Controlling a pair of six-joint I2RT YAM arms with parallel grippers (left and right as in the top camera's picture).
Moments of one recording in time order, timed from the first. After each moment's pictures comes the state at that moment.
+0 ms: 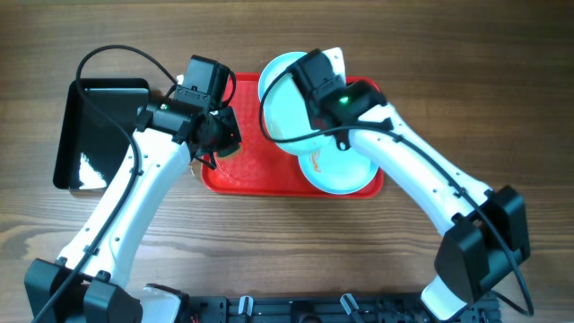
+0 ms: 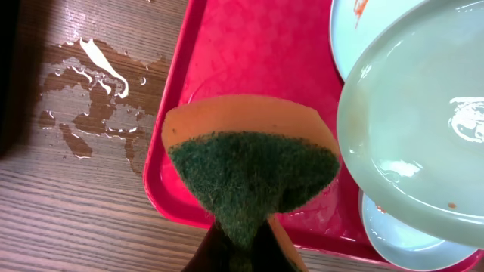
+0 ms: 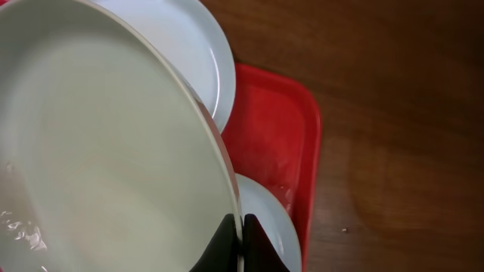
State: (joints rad) left arm -0.33 1.52 1.31 -1.01 -0.06 -0.58; right arm 0.62 1.80 1.51 -0.84 0.52 0.28
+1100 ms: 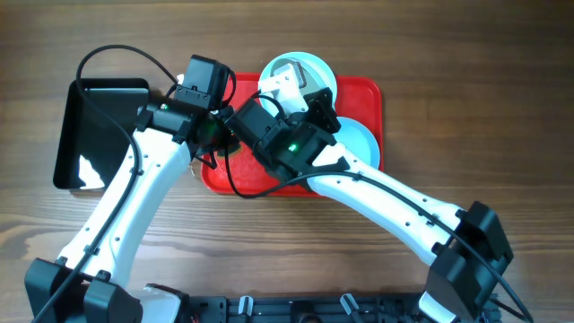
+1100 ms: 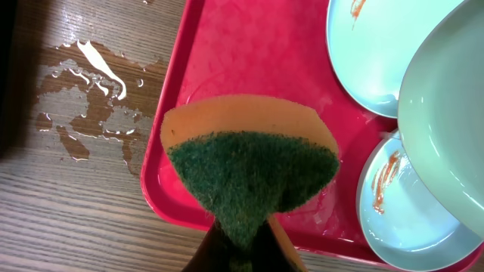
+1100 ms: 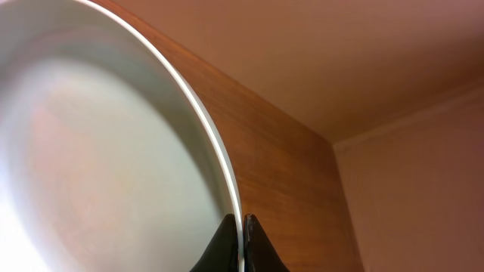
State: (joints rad) left arm -0.33 1.52 1.31 -1.01 -0.05 -0.58; right arm 0.89 1.80 1.51 -0.82 1.16 0.21
